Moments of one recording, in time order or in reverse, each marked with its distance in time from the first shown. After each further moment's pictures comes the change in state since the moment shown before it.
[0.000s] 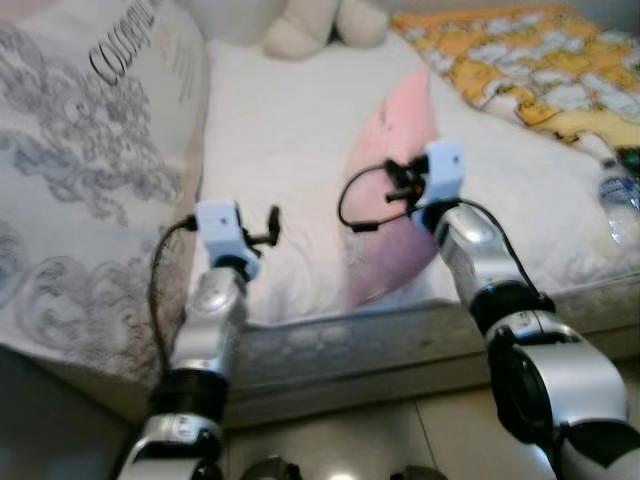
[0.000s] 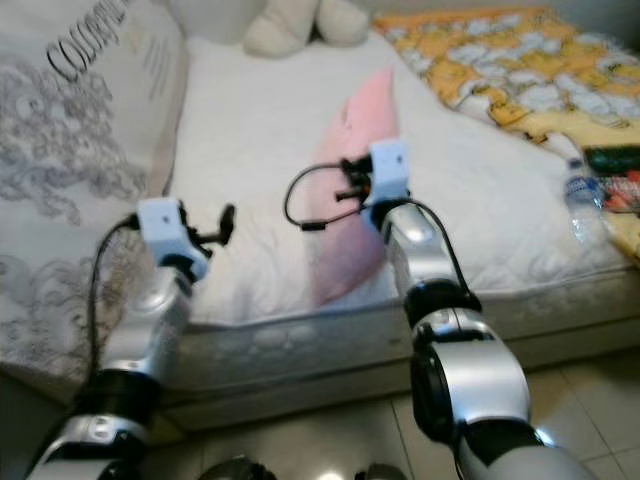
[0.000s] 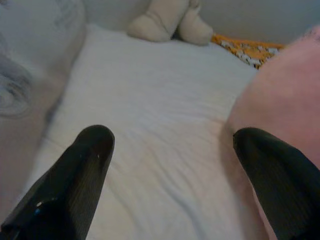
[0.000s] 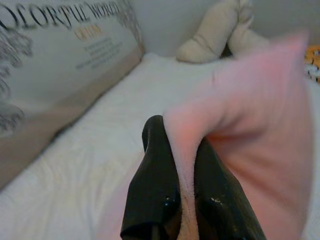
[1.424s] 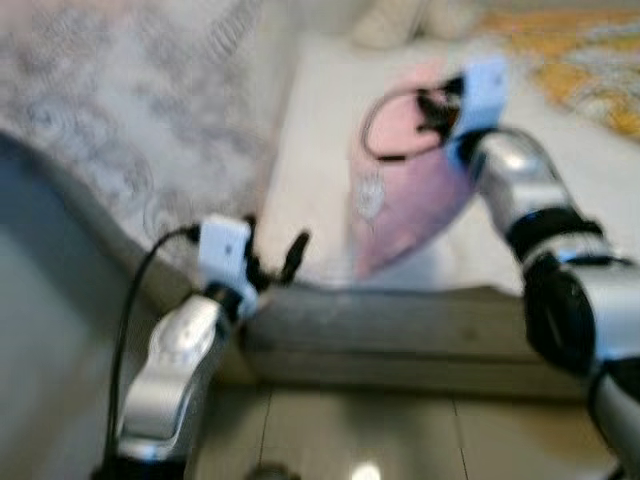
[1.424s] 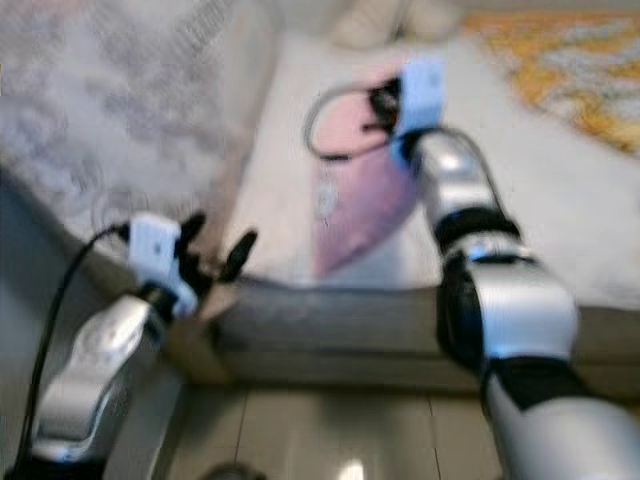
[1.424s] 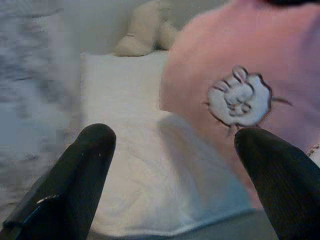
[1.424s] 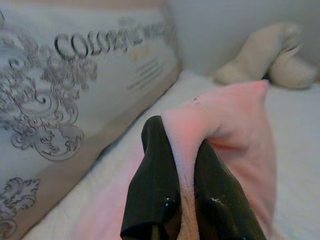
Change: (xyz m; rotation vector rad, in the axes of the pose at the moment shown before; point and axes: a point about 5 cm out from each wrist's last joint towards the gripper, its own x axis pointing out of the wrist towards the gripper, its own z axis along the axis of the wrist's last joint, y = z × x) left arm -0.066 -0.025 0.029 0.154 -0.042 -0.361; right arm 0.009 -0.044 0.073 -0.067 -0.032 -0.102
